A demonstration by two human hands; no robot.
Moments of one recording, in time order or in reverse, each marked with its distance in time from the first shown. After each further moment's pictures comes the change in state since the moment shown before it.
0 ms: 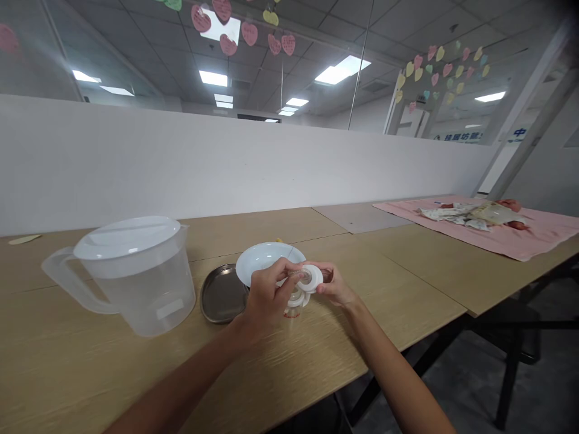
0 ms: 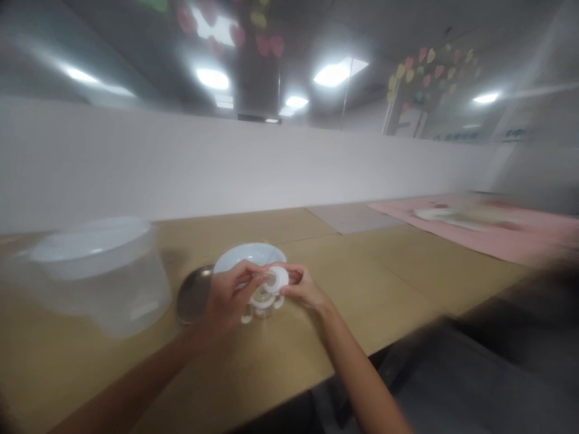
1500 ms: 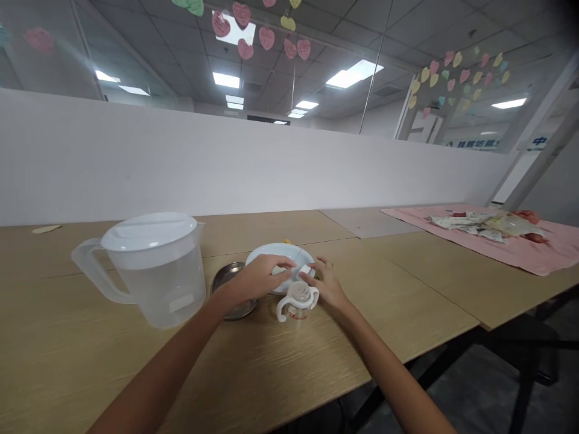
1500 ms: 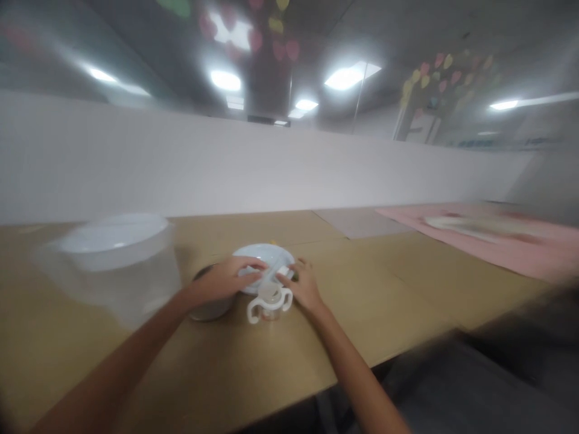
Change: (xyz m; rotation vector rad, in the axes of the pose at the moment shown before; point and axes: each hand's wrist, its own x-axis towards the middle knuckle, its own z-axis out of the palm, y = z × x) left_hand 0.031 -0.020 -0.049 0.367 -0.486 -0.029; right_hand 0.017 0.054 -0.020 -1.050 0.435 0.033
